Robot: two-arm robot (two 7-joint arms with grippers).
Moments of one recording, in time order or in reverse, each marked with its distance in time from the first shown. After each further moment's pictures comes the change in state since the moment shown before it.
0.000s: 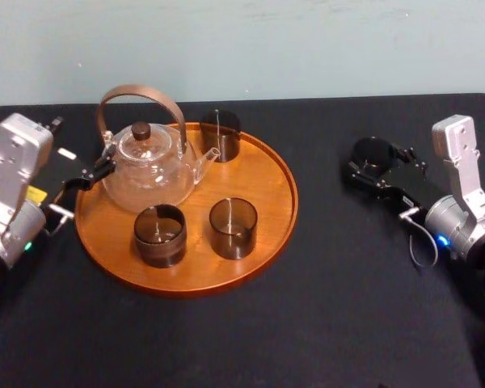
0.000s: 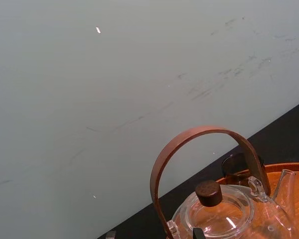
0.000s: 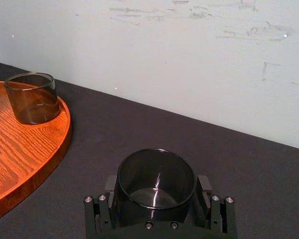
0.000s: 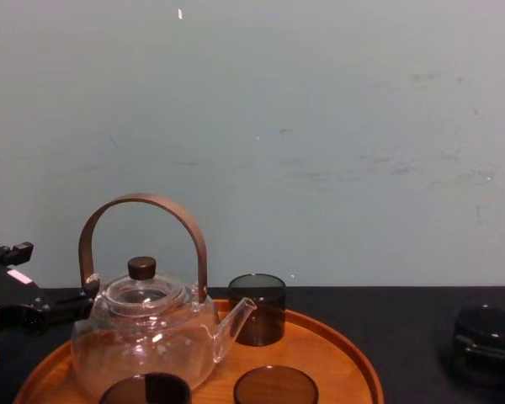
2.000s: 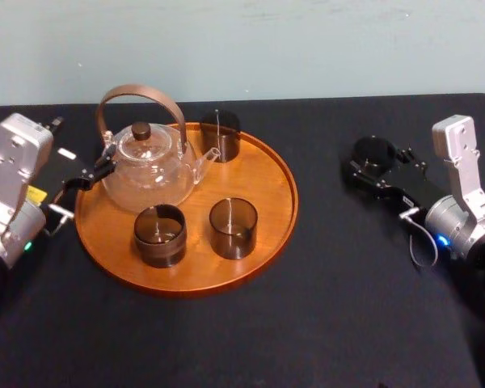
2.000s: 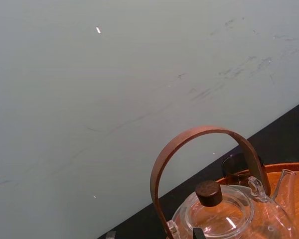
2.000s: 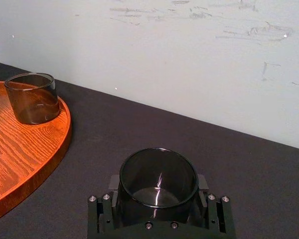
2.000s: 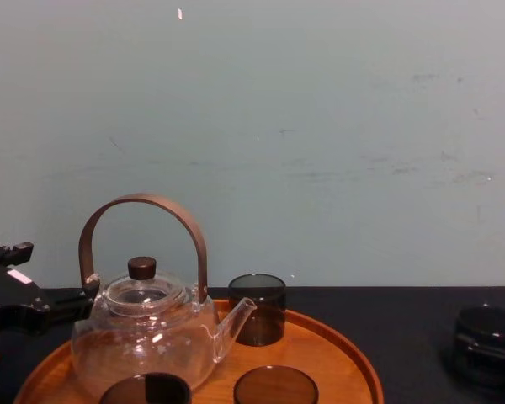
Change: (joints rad) left arm 0.000 0.000 0.000 0.000 0.000 0.000 0.000; right arm -0.001 0.000 0.000 -0.001 0.000 0.001 0.000
